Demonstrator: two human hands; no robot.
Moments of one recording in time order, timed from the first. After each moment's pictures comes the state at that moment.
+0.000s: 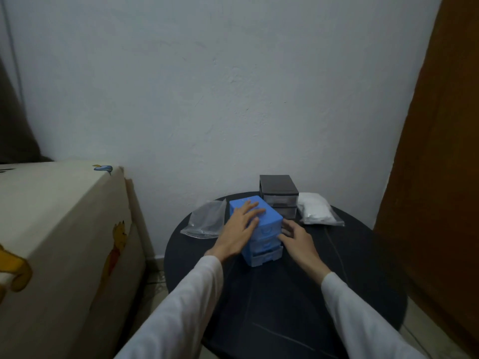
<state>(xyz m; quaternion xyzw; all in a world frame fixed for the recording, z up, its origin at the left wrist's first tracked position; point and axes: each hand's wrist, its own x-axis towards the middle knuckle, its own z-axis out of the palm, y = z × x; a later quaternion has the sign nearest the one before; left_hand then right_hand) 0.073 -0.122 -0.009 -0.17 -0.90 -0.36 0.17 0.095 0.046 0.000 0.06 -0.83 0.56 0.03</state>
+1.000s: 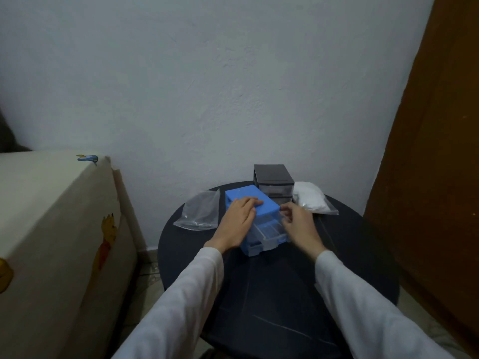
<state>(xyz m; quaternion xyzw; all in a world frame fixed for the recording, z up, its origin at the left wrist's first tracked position) 0.064 -0.120 -0.016 -0.21 -0.91 -0.29 0.19 0.078 0.050 0.008 0.08 -0.90 0.42 0.10</state>
